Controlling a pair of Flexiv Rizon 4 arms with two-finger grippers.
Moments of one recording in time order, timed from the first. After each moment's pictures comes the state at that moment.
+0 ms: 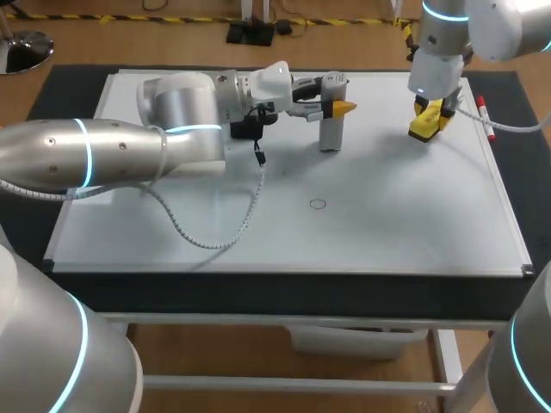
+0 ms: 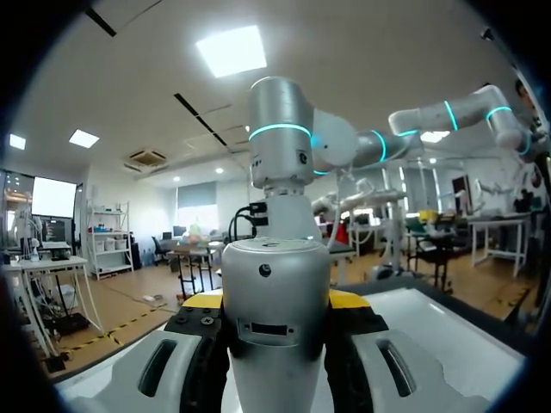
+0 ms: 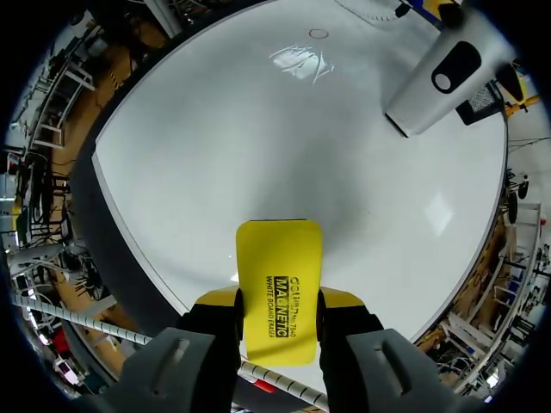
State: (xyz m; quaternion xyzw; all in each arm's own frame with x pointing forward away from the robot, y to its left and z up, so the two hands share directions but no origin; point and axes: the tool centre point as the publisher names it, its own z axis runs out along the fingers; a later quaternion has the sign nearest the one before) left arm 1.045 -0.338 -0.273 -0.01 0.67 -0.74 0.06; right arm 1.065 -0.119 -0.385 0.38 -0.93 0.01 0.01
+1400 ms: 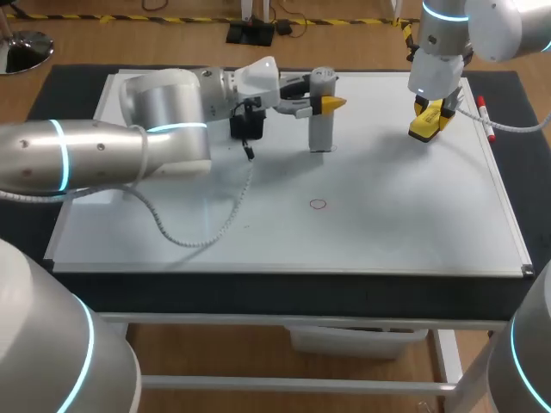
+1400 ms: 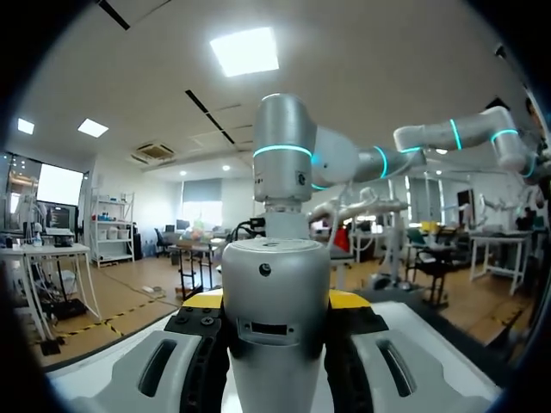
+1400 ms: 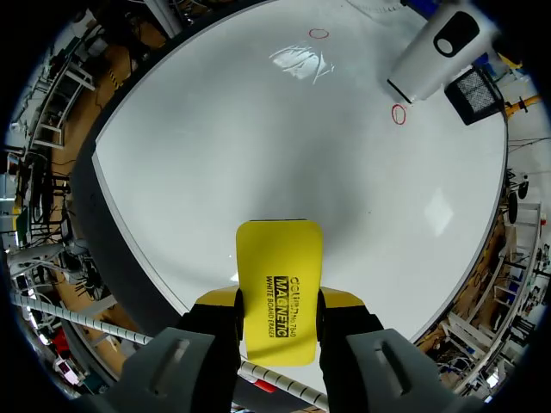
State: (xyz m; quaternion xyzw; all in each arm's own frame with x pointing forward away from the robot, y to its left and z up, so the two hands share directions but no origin) left arm 1.030 -0.308 -0.252 -0.05 0.67 -0.74 0.05; right arm 1.065 -0.119 -0.385 0.38 -0.93 0.01 0.01
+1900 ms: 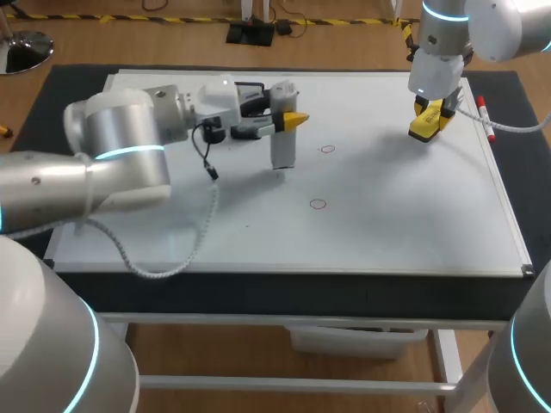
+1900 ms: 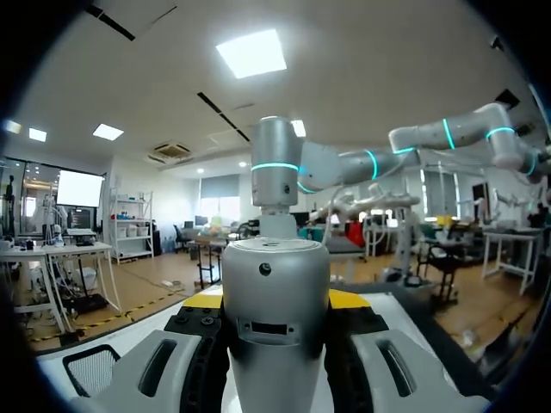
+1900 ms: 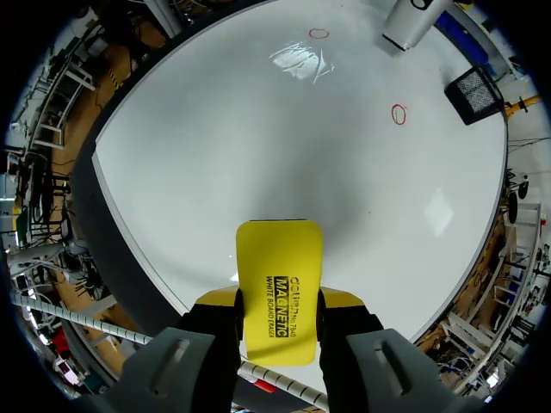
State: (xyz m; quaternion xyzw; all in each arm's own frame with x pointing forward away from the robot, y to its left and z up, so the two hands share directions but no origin) left arm 0.977 -0.230 -0.245 -0.08 0.68 -0.72 0.09; right arm 1.065 -0.119 -0.385 0.38 -0.93 0.01 0.01
